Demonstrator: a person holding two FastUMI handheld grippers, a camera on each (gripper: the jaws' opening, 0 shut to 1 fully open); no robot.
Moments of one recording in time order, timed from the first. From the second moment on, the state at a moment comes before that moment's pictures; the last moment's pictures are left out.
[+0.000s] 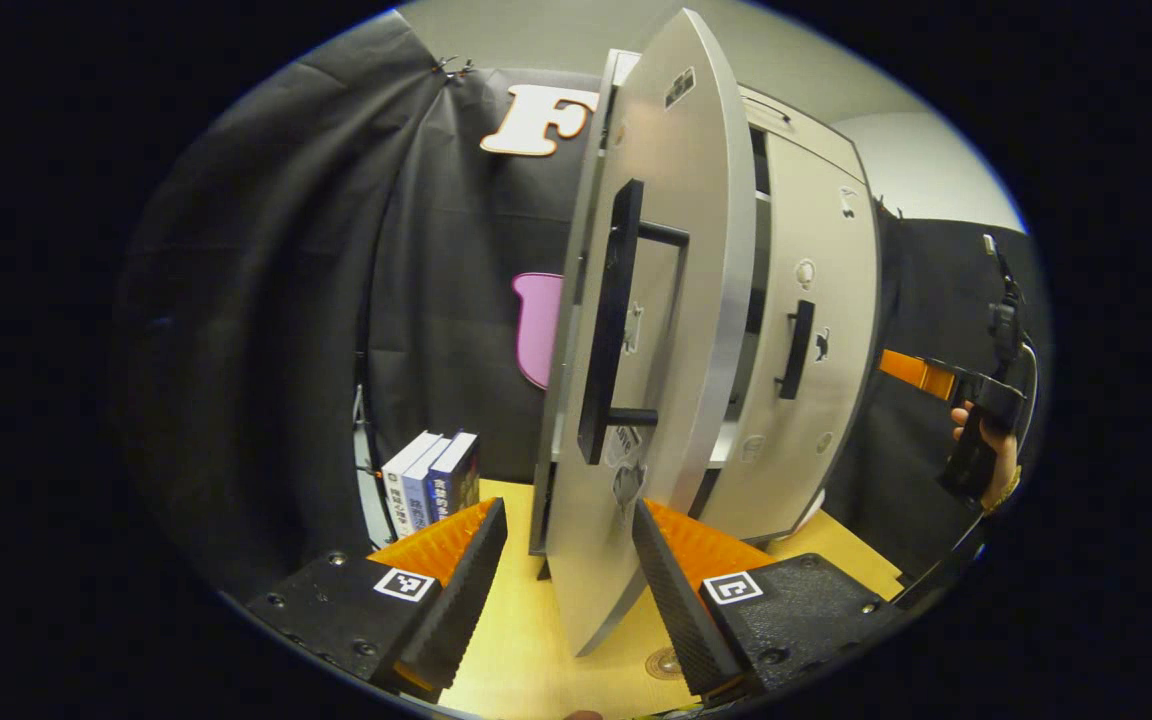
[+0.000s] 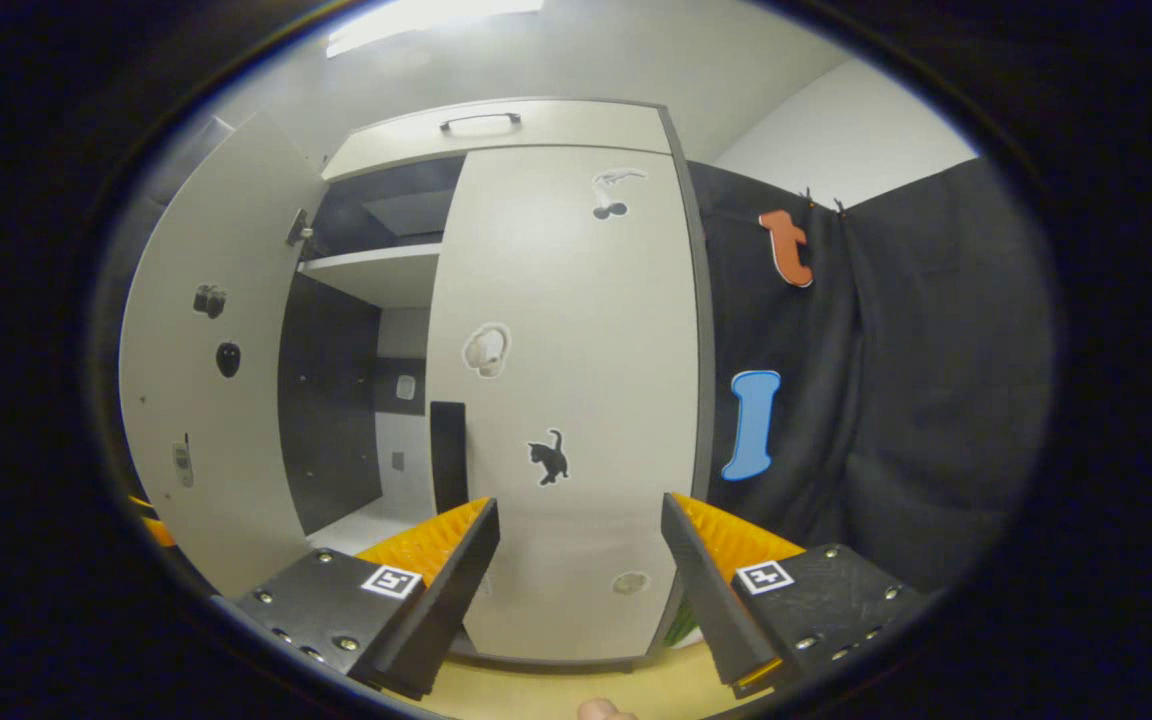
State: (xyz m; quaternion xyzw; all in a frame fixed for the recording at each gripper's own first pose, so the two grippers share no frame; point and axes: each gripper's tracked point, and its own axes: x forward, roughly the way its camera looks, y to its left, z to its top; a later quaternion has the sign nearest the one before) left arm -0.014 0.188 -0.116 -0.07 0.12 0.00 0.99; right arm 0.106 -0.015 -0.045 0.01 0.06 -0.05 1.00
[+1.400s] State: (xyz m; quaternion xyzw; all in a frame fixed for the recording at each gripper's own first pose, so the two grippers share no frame) left arm 0.117 0.054 -0.086 -0.05 0.08 -0.12 0.99; right arm 0.056 -0.145 -0.070 0.04 0.10 -0.15 0.98
